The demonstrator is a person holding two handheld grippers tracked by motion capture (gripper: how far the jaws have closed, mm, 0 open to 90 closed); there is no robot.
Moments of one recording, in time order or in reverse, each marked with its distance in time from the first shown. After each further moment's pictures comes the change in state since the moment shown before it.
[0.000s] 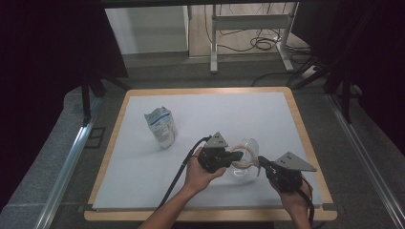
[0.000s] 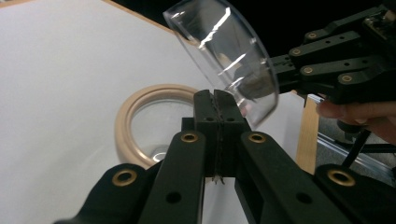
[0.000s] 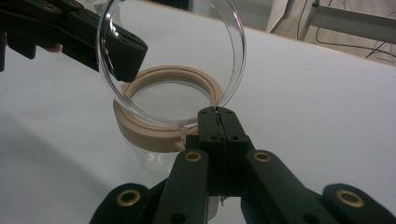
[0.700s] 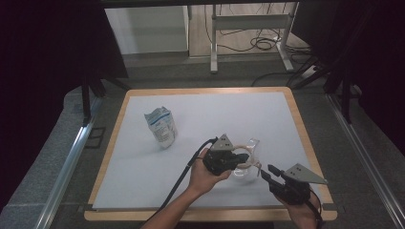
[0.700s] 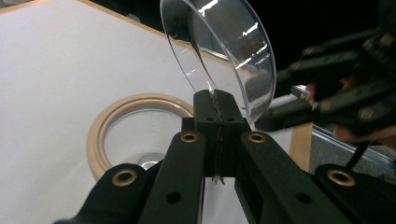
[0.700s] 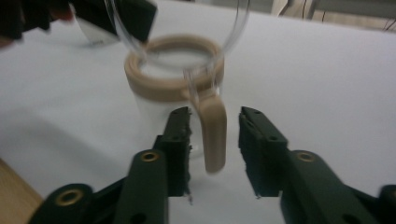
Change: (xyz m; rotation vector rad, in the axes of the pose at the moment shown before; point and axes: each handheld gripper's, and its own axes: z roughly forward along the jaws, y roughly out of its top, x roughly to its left) left arm -0.012 0.005 0.007 0.013 -0.010 0.035; right arm -0.001 -0.033 -0.021 0.024 0.025 0.092
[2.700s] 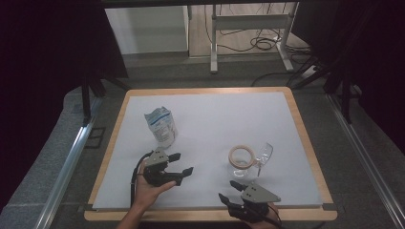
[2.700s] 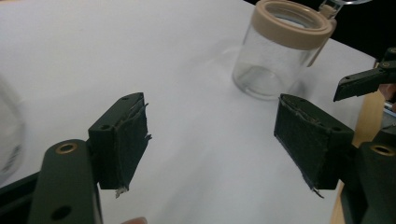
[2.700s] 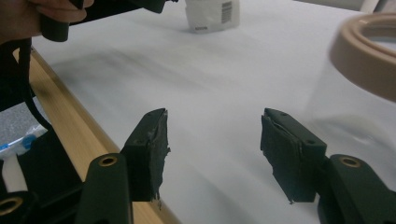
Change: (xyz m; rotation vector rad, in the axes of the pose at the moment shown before) left arm 0.058 -0.111 -0.127 -0.050 0.236 -0.098; right arm 0.097 -0.019 0.049 -0.045 0.225 -0.130
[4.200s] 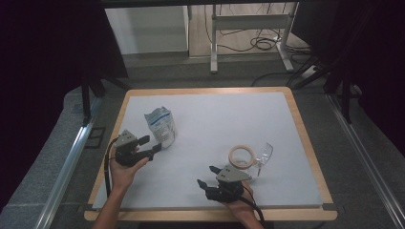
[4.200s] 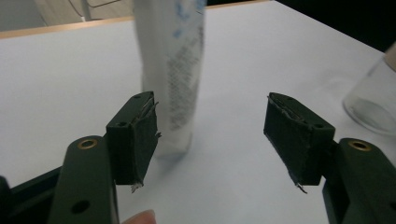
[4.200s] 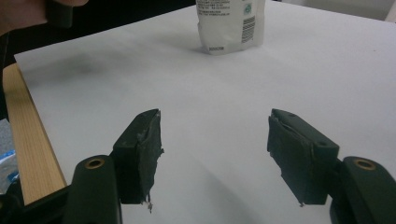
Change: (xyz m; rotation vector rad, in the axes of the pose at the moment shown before) left arm 0.088 0.009 -0.034 -0.060 0.241 -0.114; right arm 0.001 0.027 0.067 0.009 0.052 -0.013
